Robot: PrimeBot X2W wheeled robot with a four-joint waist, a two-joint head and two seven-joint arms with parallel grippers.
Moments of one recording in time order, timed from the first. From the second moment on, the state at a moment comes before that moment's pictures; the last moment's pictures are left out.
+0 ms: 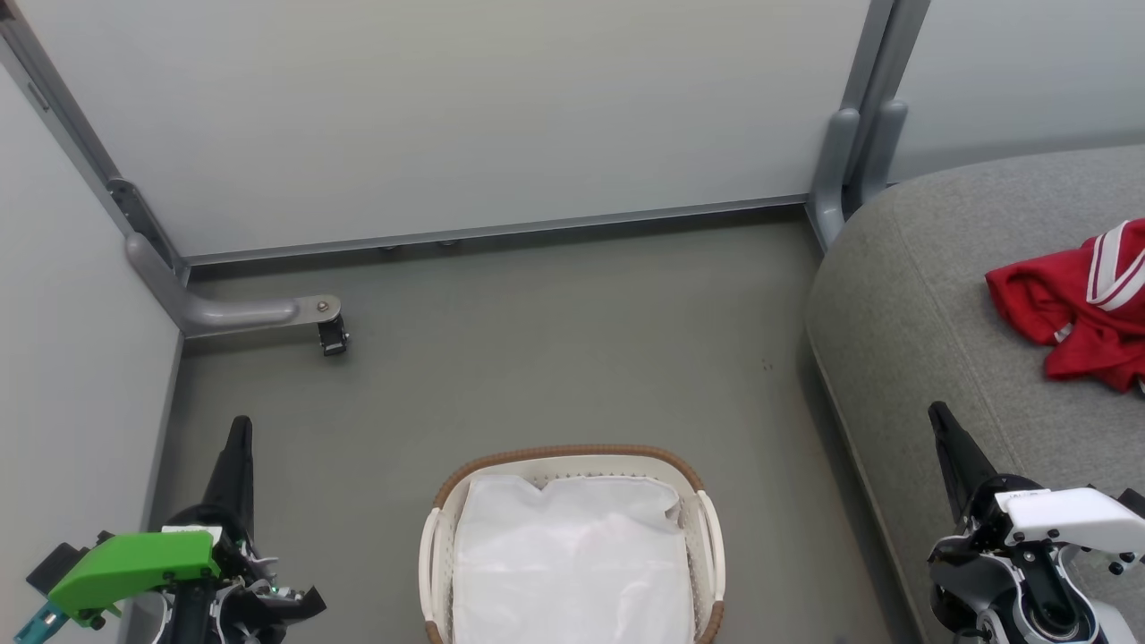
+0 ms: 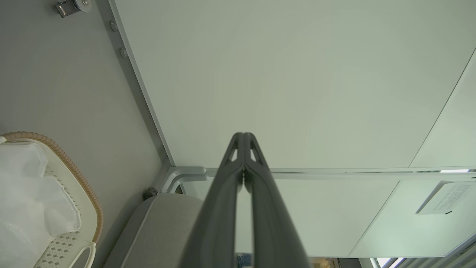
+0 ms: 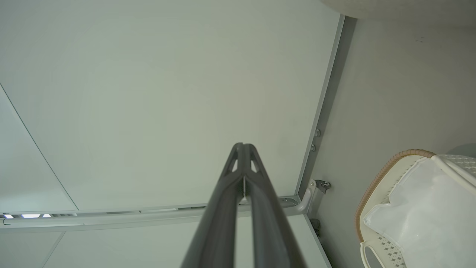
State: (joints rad) left arm -0.10 0.05 0.11 0.24 -1.62 -0.13 0.11; right arm -0.11 -0.05 -0.11 0.24 1.61 0.13 0.11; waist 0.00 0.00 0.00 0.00
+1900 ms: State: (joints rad) left arm -0.10 0.05 0.11 0.24 -1.62 -0.13 0.11; right arm -0.11 -0.05 -0.11 0.24 1.61 0.13 0.11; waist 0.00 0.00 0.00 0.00
